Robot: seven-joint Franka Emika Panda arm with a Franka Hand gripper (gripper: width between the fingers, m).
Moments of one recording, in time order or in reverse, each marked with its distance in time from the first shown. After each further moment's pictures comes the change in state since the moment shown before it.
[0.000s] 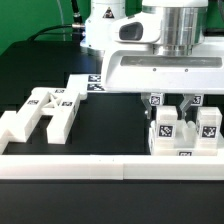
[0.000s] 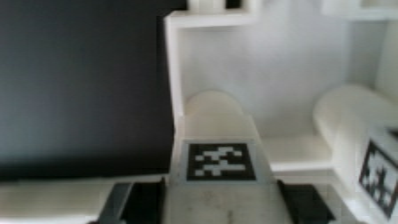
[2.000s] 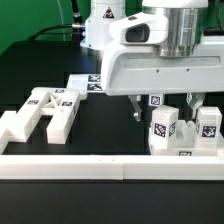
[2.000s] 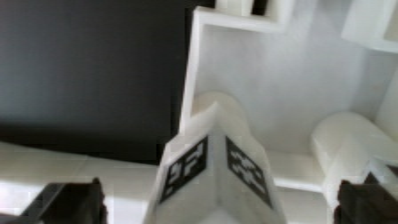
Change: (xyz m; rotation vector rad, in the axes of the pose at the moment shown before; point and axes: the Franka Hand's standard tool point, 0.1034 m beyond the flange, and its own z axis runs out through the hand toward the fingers) arm 0.000 0.001 0.000 -0.014 0.000 -0.444
